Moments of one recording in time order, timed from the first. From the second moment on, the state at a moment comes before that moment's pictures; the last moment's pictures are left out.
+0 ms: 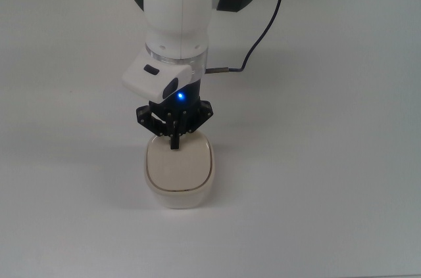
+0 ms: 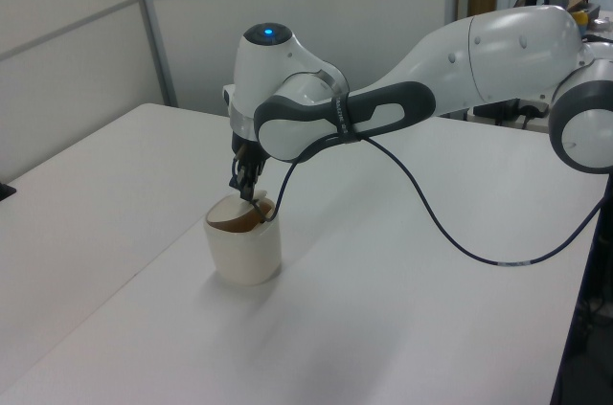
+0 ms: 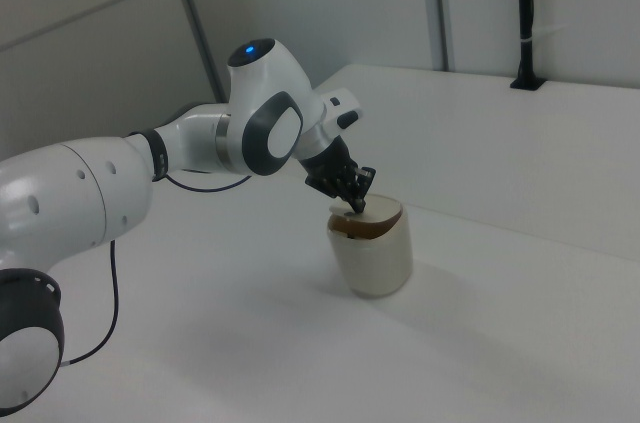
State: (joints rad) arm 0.00 0.47 0.07 -1.42 -0.15 2.21 -0.06
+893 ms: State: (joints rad) arm 0.00 0.48 0.08 -1.43 -0.15 2.17 -0.10
